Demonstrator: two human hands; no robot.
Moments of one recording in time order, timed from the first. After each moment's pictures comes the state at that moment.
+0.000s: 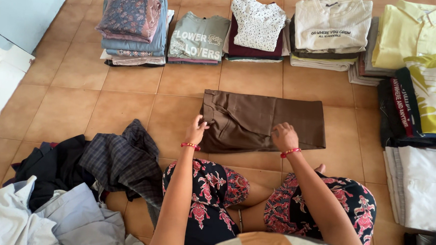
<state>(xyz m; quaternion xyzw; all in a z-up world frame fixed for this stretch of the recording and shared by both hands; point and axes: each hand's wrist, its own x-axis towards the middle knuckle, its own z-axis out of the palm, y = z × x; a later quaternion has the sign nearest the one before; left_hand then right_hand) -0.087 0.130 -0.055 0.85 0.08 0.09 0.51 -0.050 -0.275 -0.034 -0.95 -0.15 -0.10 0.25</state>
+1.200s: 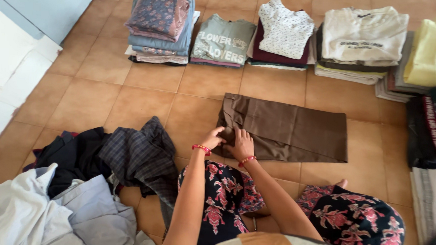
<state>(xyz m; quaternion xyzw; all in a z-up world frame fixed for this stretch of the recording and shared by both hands) -0.099 0.151 -0.067 0.74 0.12 -0.16 0.65 -0.108 -0.047 -0.012 -0.92 -0.22 -0.06 0.32</state>
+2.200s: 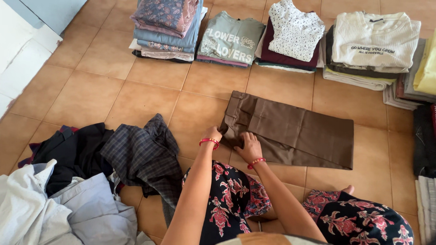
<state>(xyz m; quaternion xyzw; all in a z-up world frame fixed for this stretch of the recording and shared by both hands) -0.073 0.170 -0.078 0.91 0.26 -0.12 0.31 -0.098 -0.051 -0.028 -0.90 -0.25 -0.05 0.36</state>
